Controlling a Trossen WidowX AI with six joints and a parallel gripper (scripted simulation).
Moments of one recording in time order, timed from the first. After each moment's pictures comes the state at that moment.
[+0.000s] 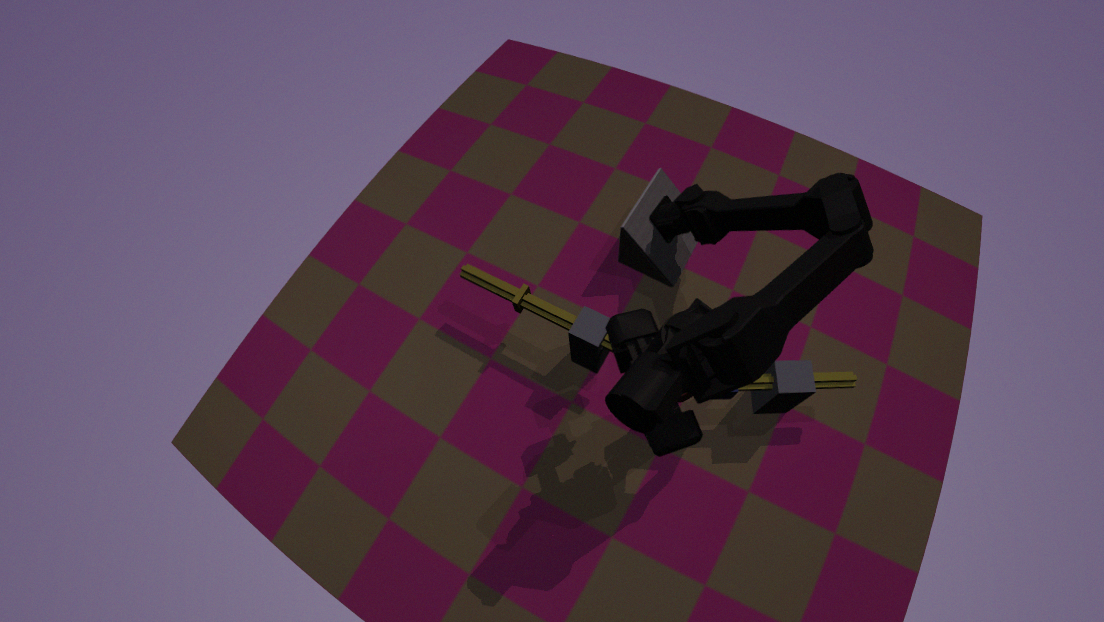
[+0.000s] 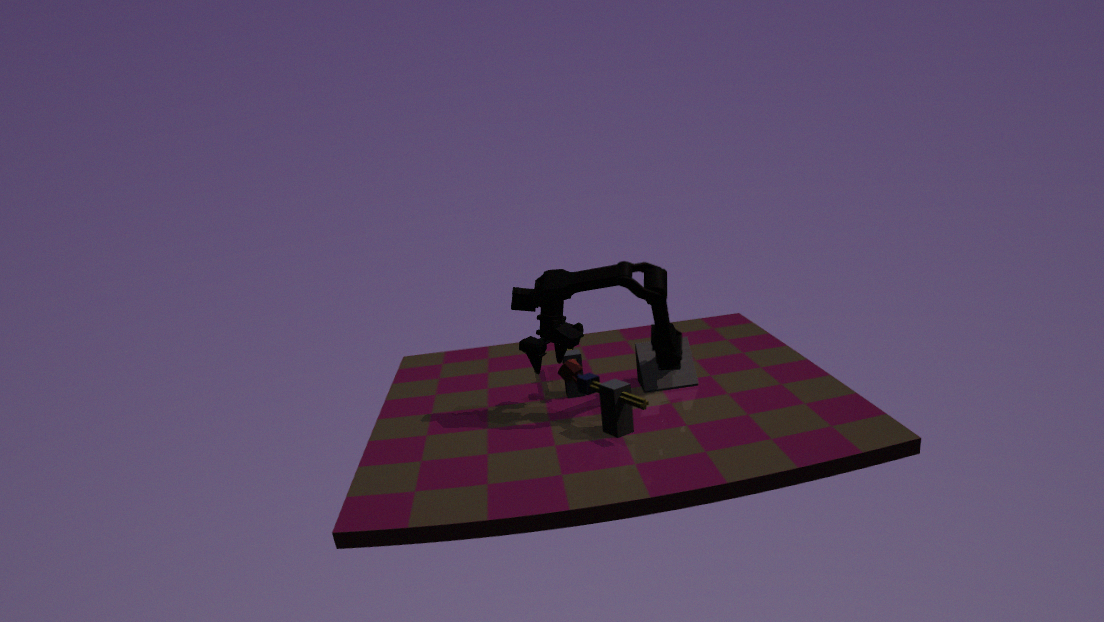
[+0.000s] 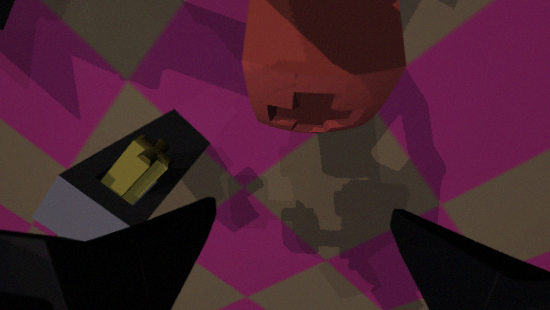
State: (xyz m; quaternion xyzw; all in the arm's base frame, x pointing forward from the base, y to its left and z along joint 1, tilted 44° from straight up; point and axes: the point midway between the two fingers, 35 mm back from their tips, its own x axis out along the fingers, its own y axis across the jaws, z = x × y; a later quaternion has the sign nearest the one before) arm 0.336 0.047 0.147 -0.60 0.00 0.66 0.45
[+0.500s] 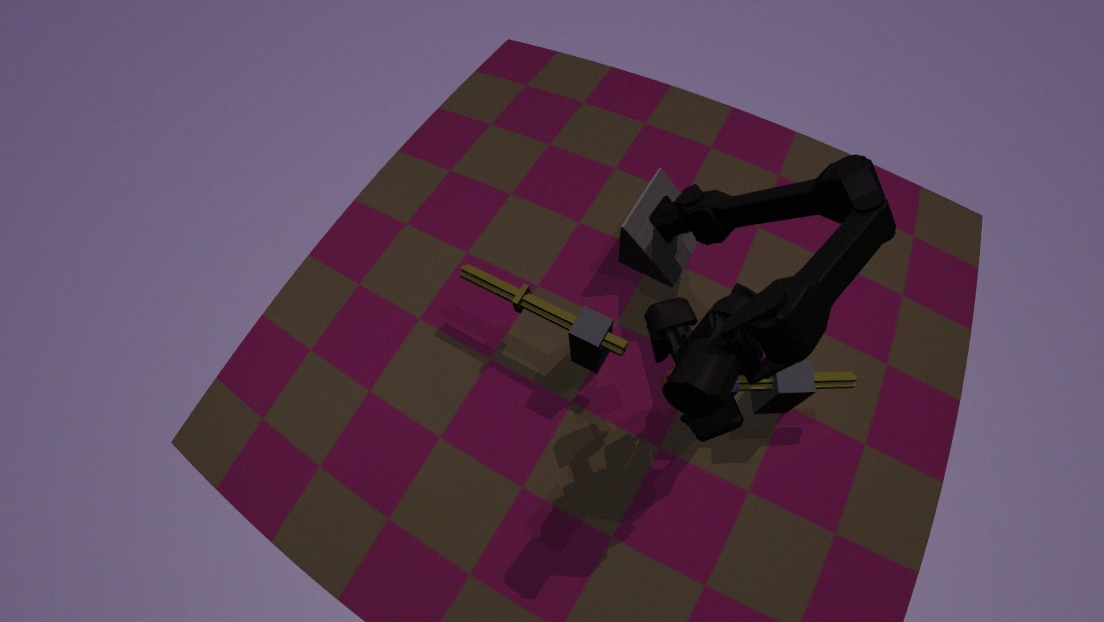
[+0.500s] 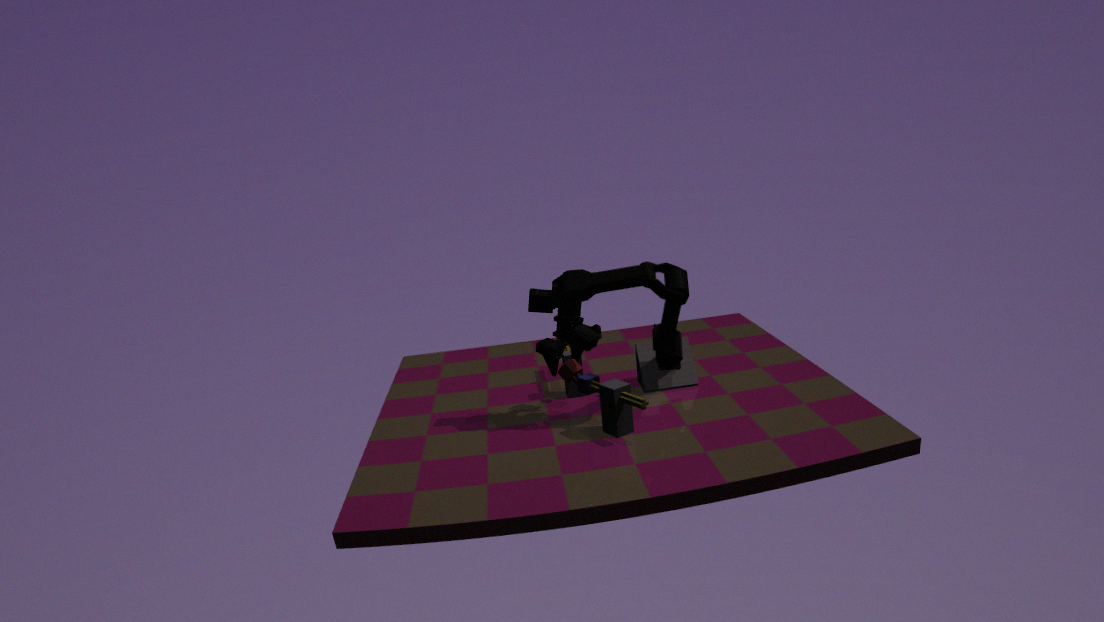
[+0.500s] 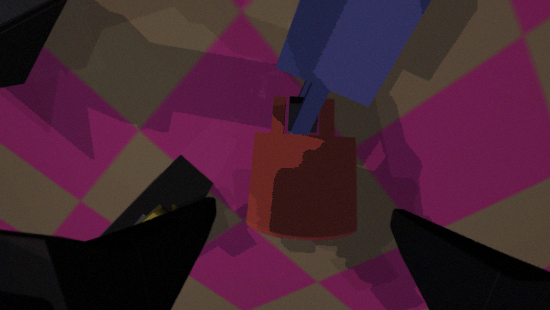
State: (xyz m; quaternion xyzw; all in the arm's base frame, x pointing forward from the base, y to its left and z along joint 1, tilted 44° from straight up) arm 0.293 0.070 0.172 -0.60 0.00 0.66 0.45
